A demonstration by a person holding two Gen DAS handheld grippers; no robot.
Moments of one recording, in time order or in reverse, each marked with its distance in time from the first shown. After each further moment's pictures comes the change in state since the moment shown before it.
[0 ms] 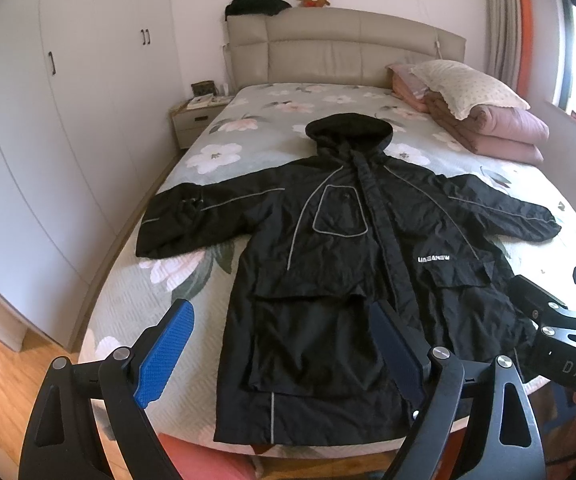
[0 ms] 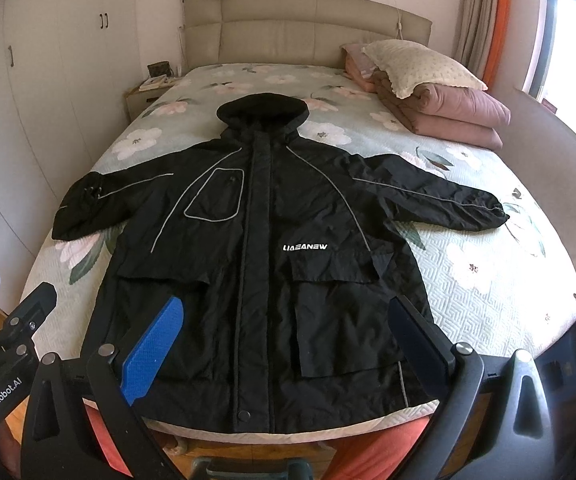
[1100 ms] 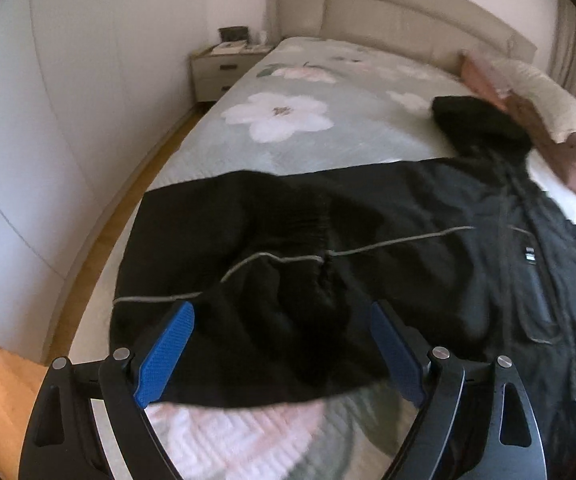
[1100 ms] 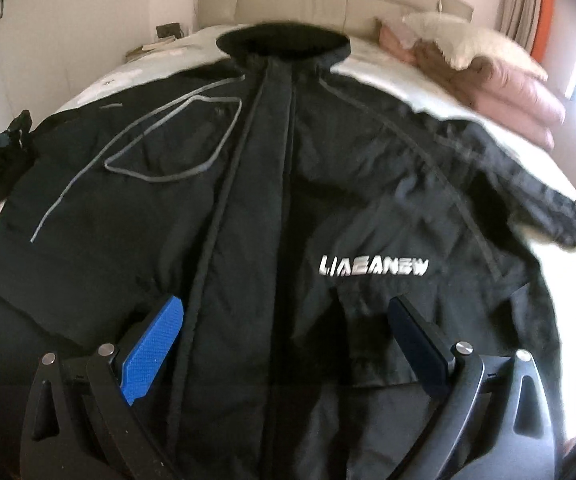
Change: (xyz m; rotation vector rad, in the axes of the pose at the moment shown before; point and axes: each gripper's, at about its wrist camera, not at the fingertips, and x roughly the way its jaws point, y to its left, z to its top) left arm 0.324 0.182 0.098 -0.137 0.115 0.013; right arm 0.282 0.019 -0.011 -0.087 0.054 0.037
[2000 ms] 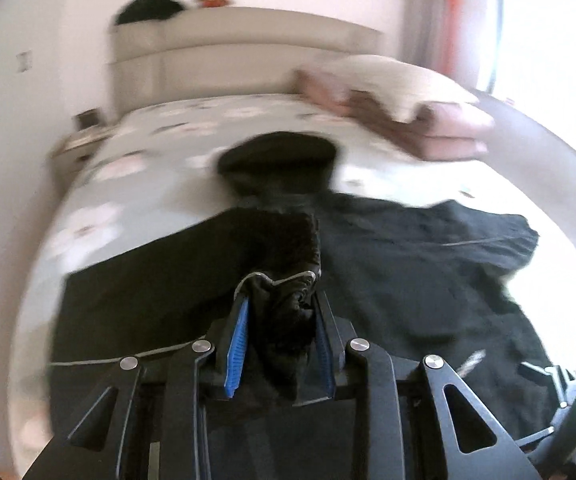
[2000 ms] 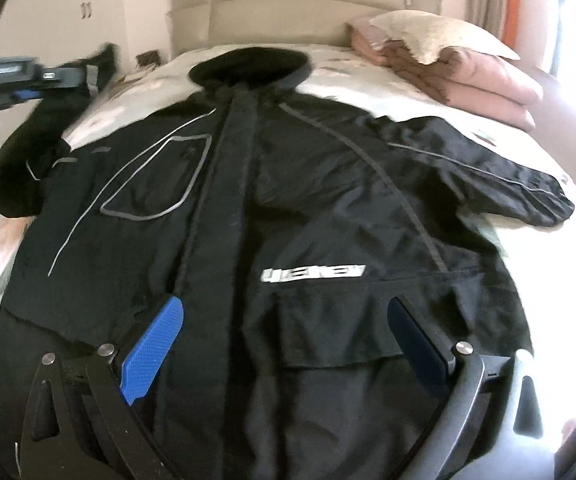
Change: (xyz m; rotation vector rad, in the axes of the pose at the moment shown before) left arm -0.088 -0.217 0.026 0.352 -0.157 -0.414; right arm -0.050 -0.041 0.003 0.113 -0.050 -0.011
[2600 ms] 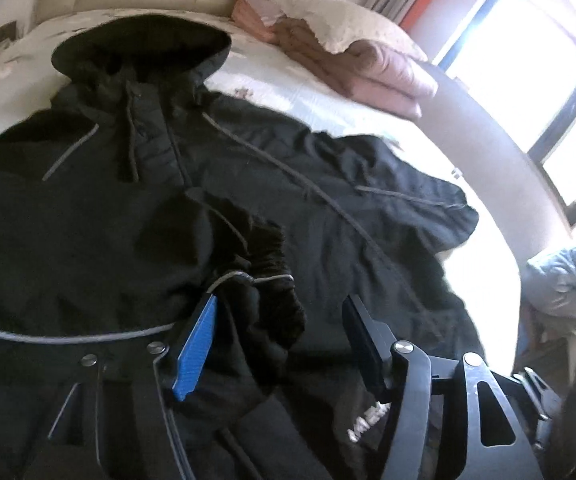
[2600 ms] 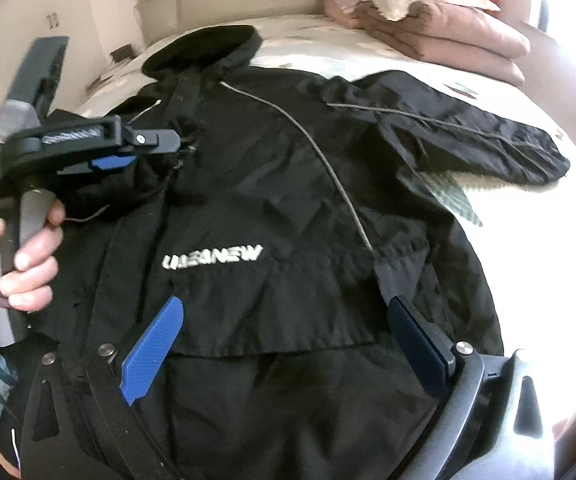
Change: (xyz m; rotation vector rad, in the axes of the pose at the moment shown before) left arm 0.132 -0.086 -0.033 -0.145 0.220 -0.356; right arm 0.011 -0.075 0.004 0.073 0.116 0.033
